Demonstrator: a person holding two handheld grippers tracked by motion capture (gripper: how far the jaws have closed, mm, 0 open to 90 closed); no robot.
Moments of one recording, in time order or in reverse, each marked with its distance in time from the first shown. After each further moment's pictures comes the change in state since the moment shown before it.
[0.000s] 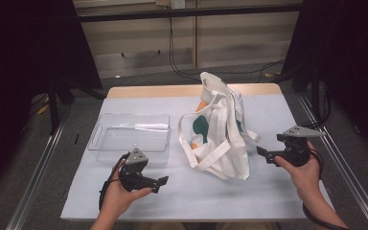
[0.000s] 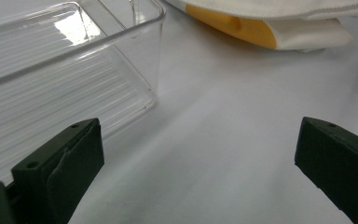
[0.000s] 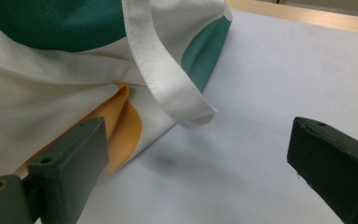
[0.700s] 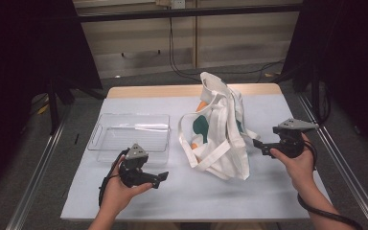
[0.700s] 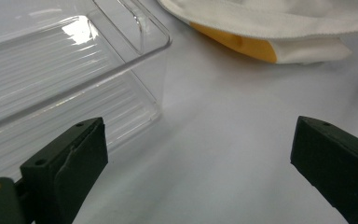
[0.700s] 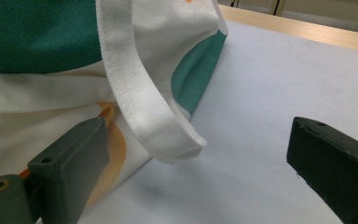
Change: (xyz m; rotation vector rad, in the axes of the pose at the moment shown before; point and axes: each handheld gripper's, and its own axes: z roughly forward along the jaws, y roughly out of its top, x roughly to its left) left arm 0.001 0.013 -0.005 0.008 0.011 -0.008; right arm -0.008 0.013 0.021 -0.007 -0.002 -0.027
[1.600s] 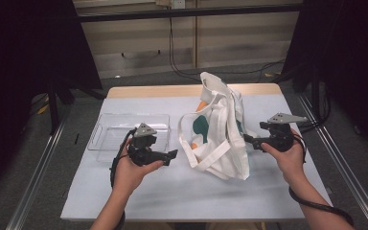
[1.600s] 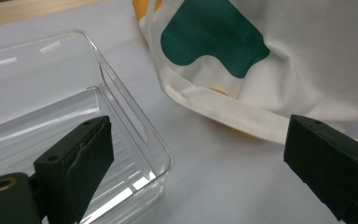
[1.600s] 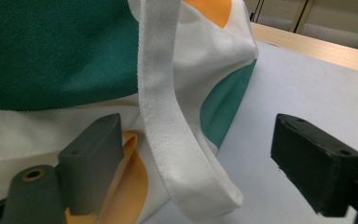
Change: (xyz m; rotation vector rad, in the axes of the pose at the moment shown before) left arm -0.004 0.062 0.008 -0.070 0.040 -0.021; right arm 0.012 0.019 0.019 -0.021 0.066 -0.039
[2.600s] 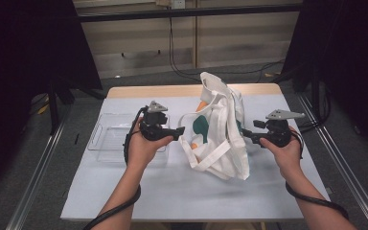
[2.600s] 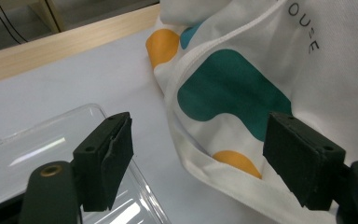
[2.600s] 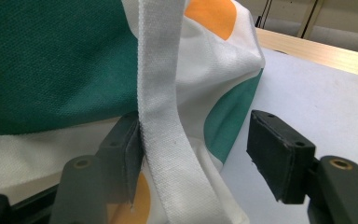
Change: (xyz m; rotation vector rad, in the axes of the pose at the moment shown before) left arm 0.010 0.055 0.031 -0.029 0.033 0.017; right arm -0.004 0.007 0.008 -0.014 0.032 0.014
